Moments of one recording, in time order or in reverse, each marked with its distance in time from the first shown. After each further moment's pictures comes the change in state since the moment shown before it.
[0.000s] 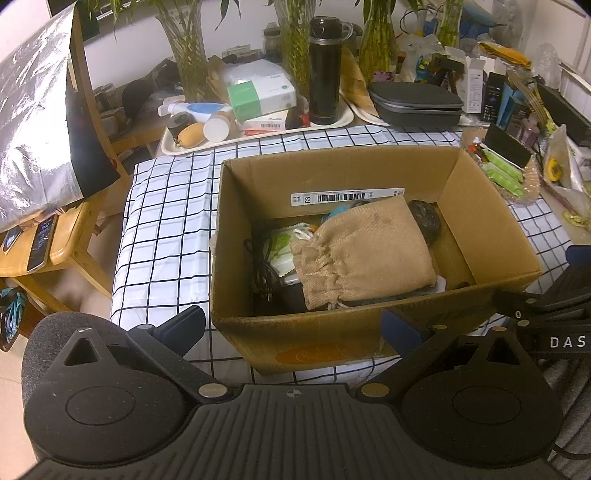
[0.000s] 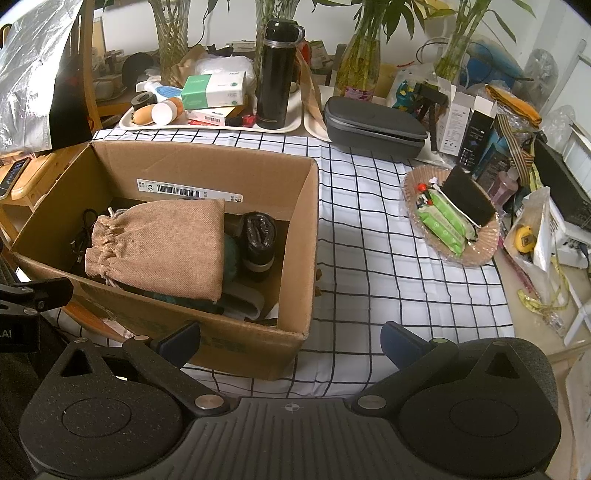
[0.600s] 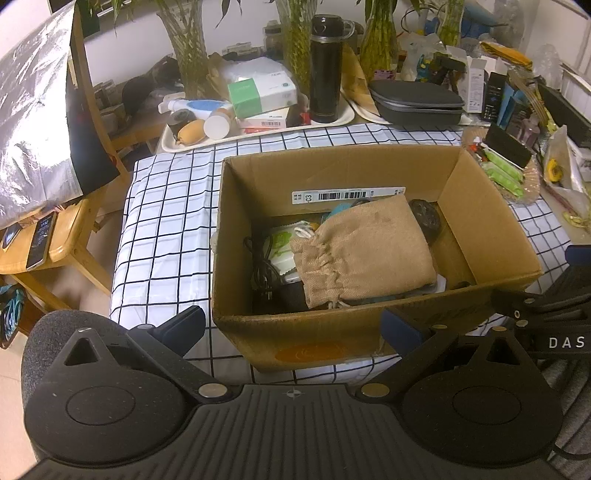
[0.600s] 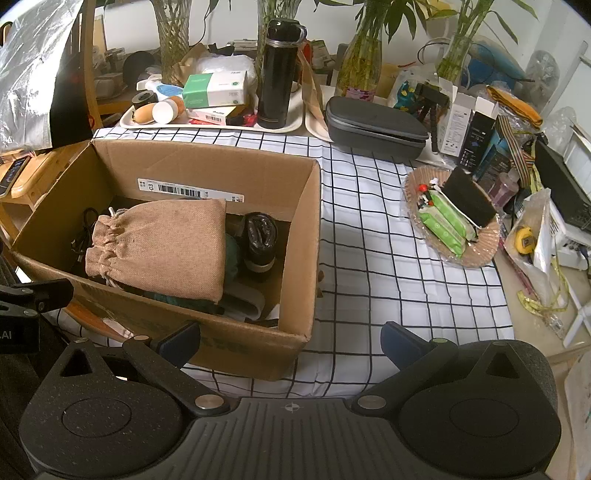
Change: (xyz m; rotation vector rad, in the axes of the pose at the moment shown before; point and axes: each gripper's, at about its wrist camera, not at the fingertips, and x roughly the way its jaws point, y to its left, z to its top) left arm 0.000 0.001 0.000 -0.007 0.008 -0.004; right arm 0.001 0.001 0.001 -0.007 0.000 0.003
